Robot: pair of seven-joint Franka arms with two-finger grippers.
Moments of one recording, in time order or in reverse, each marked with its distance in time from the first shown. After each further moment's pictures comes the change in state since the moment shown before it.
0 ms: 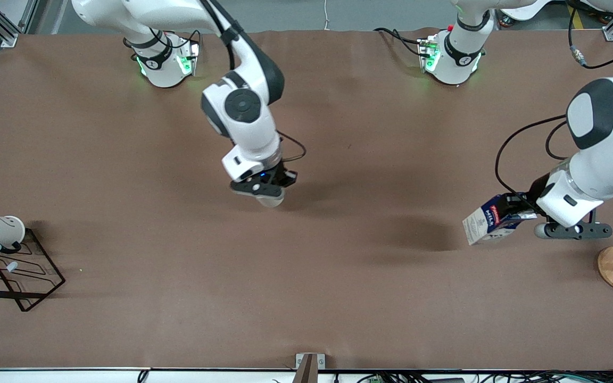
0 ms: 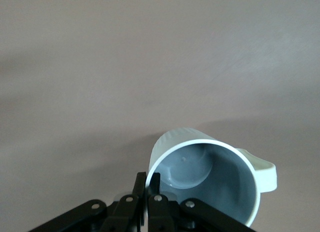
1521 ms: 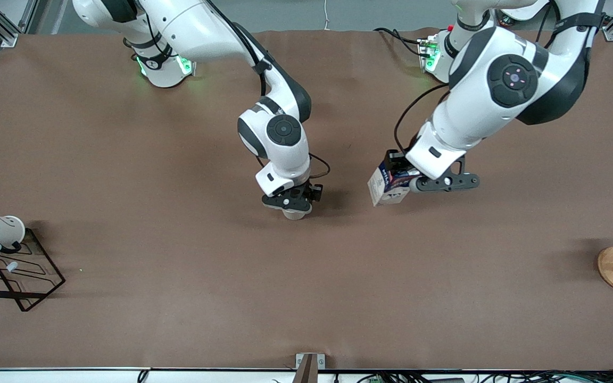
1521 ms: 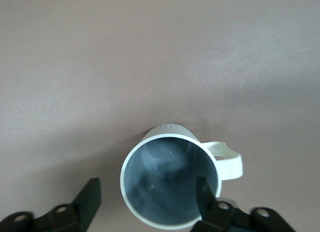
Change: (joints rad) left arm -0.040 -0.016 -0.377 -0.007 -0.001 -0.019 -0.503; right arm 0.019 0.205 -0.024 0.255 -0.021 -0.091 0.042
